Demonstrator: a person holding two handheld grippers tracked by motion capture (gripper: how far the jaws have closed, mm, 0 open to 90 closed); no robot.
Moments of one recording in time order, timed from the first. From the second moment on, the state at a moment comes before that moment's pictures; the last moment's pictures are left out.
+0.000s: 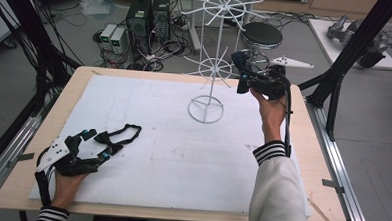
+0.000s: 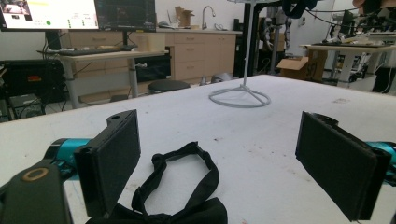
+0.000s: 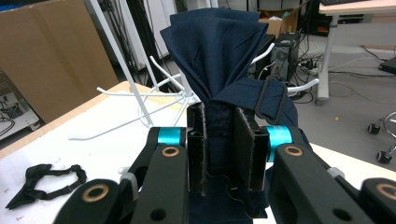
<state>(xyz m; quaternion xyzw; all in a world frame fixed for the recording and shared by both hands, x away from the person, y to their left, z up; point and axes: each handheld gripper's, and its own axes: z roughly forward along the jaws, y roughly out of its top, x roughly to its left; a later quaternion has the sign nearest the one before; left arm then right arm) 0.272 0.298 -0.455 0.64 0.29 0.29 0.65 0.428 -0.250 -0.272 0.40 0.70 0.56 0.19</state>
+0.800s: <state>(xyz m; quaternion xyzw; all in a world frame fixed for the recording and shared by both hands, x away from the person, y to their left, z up) 0.272 0.298 -0.455 0.64 0.29 0.29 0.65 0.429 -0.243 -0.275 0.39 0.72 0.54 0.18</state>
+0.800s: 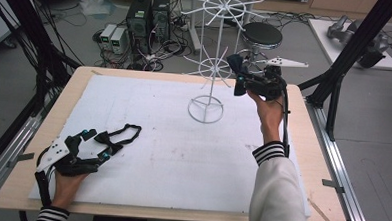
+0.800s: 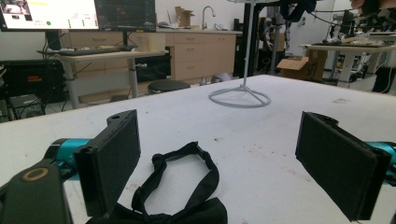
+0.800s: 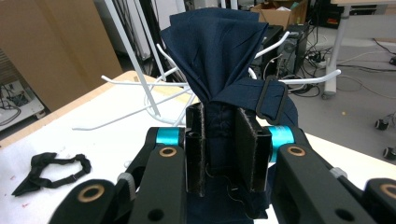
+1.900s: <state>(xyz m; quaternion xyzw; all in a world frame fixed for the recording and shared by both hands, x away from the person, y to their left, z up) 0.272 0.298 -0.455 0.64 0.29 0.29 0.65 0.421 -0.247 -0.272 0.37 0.77 0.49 0.17</state>
